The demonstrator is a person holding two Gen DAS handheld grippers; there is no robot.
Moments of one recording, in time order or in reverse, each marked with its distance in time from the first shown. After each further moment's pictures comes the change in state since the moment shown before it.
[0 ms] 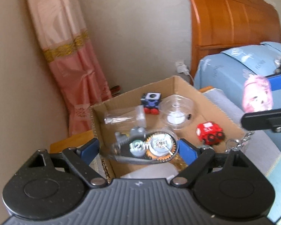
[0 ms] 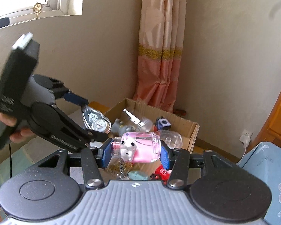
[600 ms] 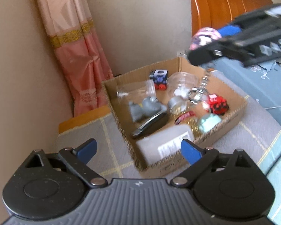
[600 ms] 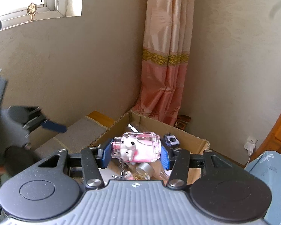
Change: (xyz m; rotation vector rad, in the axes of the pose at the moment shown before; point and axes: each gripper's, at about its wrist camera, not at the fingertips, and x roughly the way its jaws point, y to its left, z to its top) left arm -0.028 0.026 -0.050 0.015 0.043 -0.008; right arm 0.048 0.018 0.043 -0.006 0.011 0.023
